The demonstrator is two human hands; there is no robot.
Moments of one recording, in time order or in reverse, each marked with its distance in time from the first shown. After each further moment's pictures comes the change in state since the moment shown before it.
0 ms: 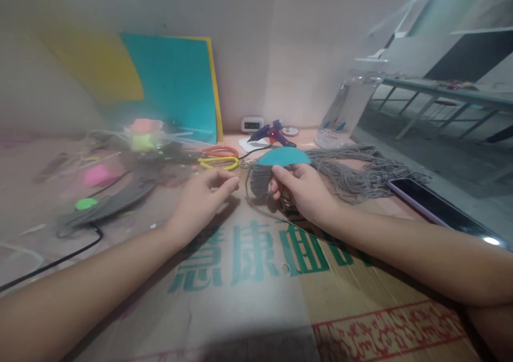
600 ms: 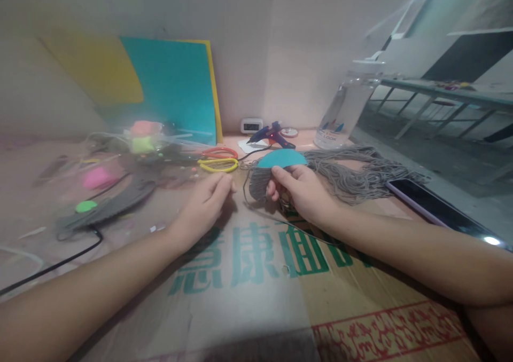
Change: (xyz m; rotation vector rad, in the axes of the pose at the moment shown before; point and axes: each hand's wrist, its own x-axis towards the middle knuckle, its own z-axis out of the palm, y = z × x) left_hand 0.000 0.002 0.000 0.041 -0.059 0.129; right_hand 0.003 0.004 -0.001 0.057 -0.052 -0.009
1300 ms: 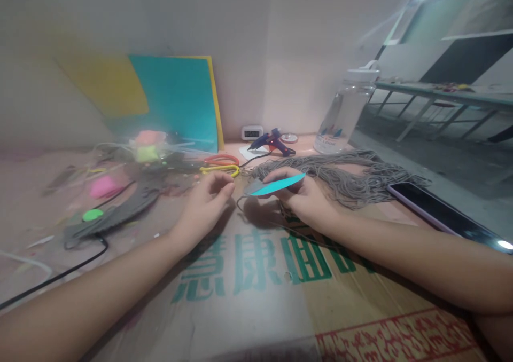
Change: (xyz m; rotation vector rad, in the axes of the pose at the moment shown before) left_hand 0.006 -0.013 0.003 -0.112 0.112 -0.055; right_hand -0.006 -0.001 0.000 -0.070 -0.010 -0.162
